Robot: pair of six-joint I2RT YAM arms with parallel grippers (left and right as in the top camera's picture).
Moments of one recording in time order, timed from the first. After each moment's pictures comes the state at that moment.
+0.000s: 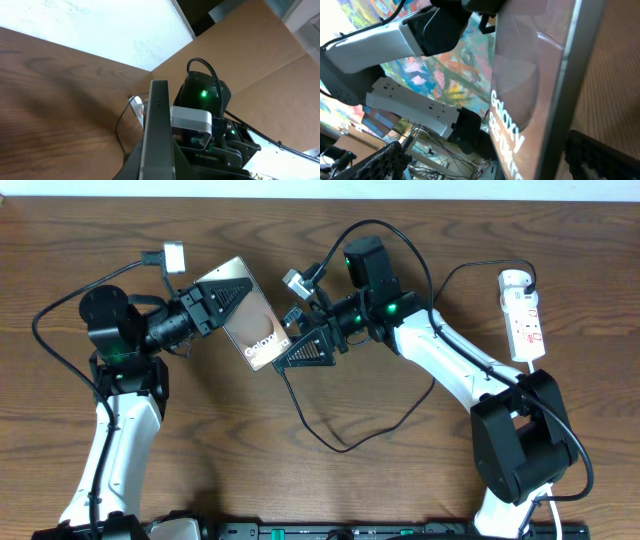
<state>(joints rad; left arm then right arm) 0.15 1.33 0.79 0.50 1.15 -0.88 0.52 1.92 1.38 -0.09 -1.53 0.18</state>
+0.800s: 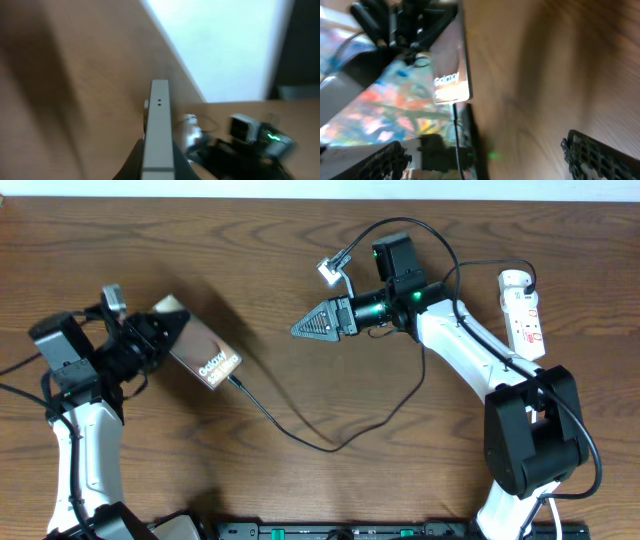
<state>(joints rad) 0.46 1.33 0.79 -0.16 1.02 -0.67 0.40 1.92 1.39 -0.33 -1.20 0.29</state>
